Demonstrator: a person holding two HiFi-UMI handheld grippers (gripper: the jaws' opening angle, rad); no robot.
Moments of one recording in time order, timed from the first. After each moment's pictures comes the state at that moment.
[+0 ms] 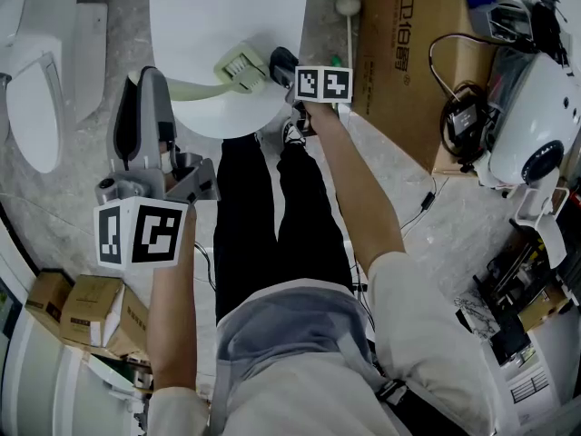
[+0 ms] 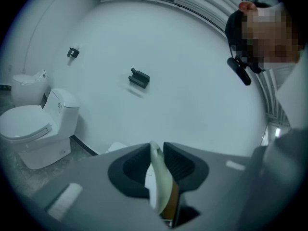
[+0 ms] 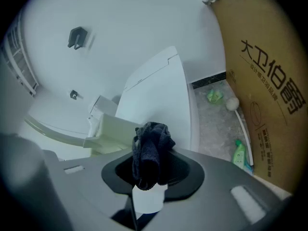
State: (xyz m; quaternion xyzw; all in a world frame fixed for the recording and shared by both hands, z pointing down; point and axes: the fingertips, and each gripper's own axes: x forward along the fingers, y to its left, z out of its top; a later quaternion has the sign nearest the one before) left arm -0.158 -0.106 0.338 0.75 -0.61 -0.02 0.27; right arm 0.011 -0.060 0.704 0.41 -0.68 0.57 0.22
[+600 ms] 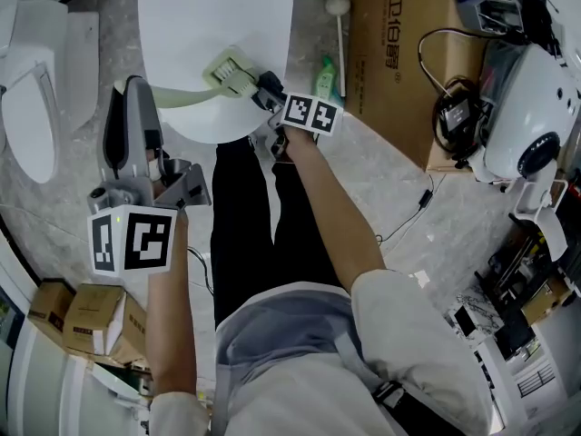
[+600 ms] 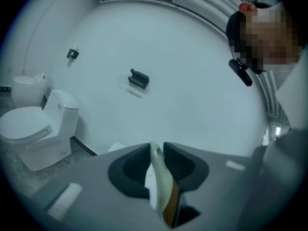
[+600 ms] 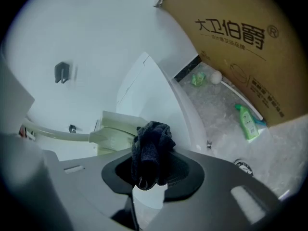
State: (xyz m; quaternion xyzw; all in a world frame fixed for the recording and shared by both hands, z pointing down) left arm -0.157 -0.104 0.336 0.75 -0.61 -0.02 0.26; right arm -0.004 -0.006 0.710 0.45 -0.59 0.67 0.08
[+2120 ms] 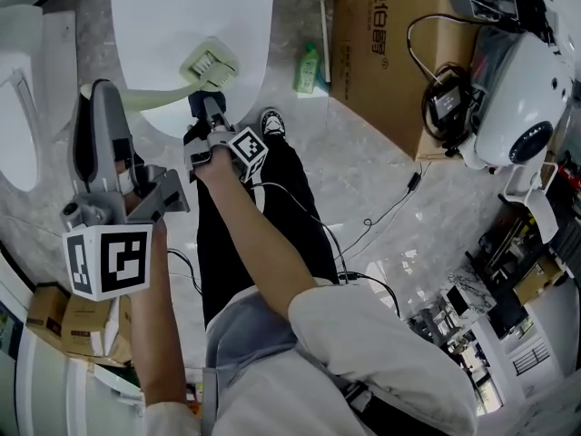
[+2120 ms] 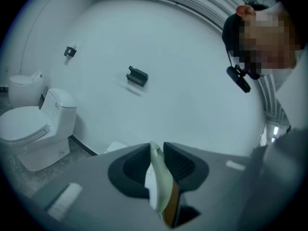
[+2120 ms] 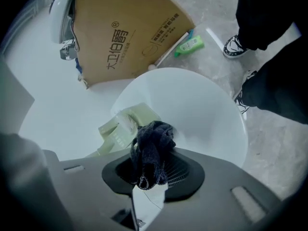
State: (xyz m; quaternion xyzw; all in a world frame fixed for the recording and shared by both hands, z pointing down) left arm -0.154 -0.113 0.341 0.76 -0.60 -0.01 0.27; right arm -0.098 0.026 0.709 0.47 -0.22 0.75 -0.41
